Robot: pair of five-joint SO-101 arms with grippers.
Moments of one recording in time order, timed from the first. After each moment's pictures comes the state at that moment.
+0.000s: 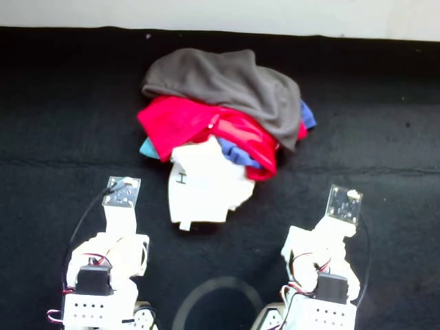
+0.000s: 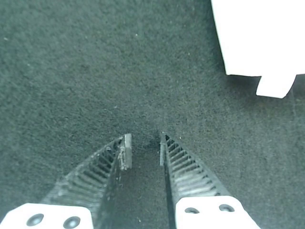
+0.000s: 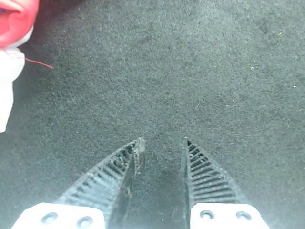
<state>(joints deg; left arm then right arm) -4.0 -103.6 96.4 75.9 -2.6 4.7 -104.4 96.0 71.0 -7.7</state>
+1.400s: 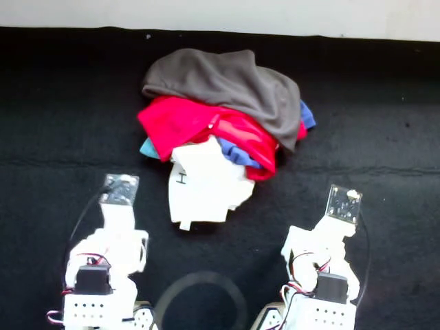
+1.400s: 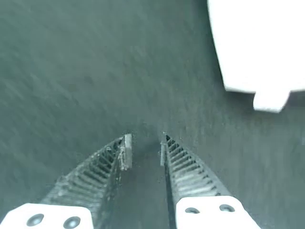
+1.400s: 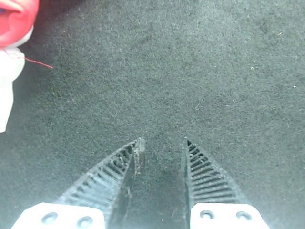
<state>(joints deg) -8.4 -103.6 96.4 69.9 -2.8 4.7 -104.4 96.0 71.0 -7.7</state>
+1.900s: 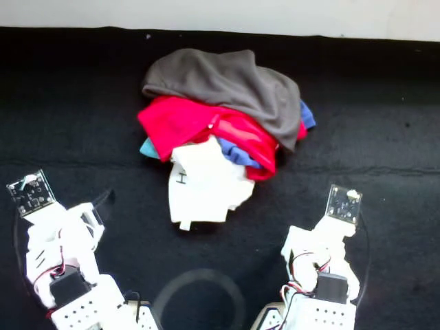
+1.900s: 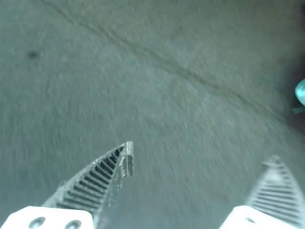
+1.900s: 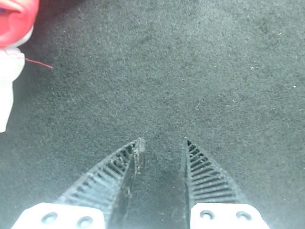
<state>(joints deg) -37.8 -103.6 90.9 55.2 -2.8 4.7 -104.4 96.0 71.0 -7.7</state>
